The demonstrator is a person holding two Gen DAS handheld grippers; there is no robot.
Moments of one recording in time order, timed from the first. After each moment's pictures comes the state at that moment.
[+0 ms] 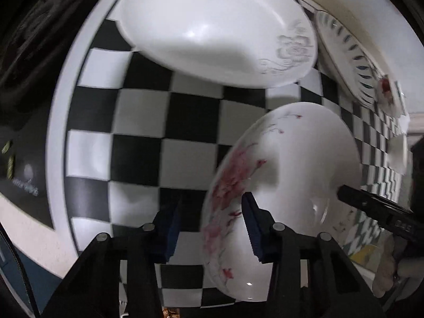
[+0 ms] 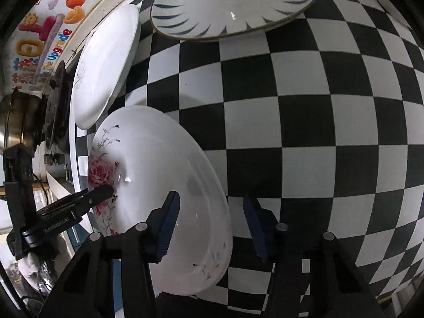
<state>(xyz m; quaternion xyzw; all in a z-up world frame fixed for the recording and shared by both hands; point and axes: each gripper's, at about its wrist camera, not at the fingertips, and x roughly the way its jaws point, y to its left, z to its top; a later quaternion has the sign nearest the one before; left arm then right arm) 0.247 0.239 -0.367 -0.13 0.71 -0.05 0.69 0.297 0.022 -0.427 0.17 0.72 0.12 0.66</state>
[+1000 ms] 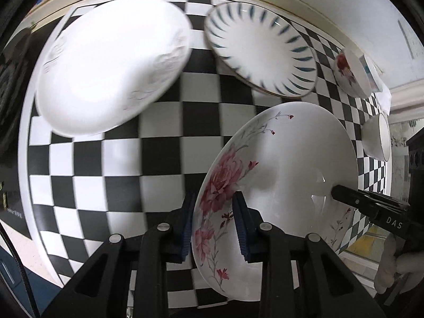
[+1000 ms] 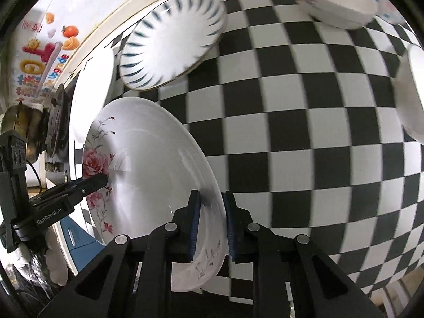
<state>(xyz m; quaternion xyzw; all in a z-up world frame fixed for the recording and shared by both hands) 0.231 0.138 -0.291 -0.08 0.69 -0.09 0.72 0.283 -0.107 -0.382 0.18 0.69 0.09 0.69</state>
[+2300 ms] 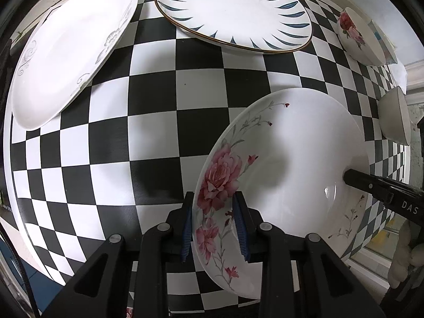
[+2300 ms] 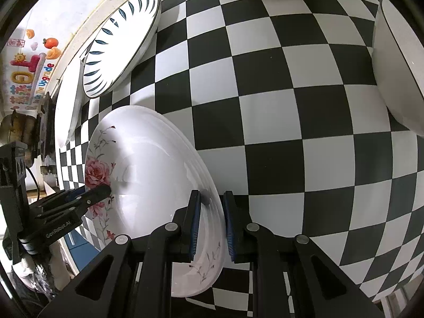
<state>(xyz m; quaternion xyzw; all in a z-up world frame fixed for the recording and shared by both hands) 0.264 0.058 -0.356 -0.03 0.71 -0.06 0.70 0.277 -0.143 -0.419 0.19 0.71 0.09 0.68</state>
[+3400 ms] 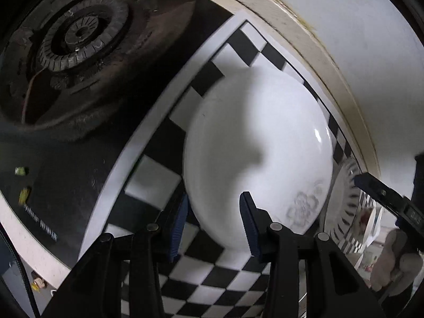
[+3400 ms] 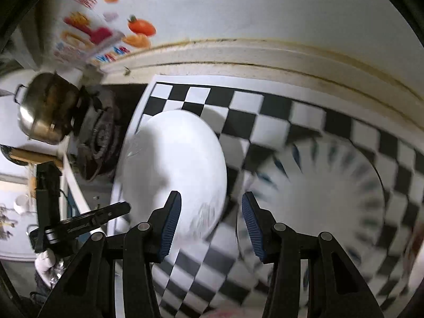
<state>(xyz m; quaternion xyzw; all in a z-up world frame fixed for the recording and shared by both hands) 0.326 0.344 -0.332 -0.32 0.63 0.09 0.70 0.516 0.096 -0.358 0.05 0.67 0.26 0.69</state>
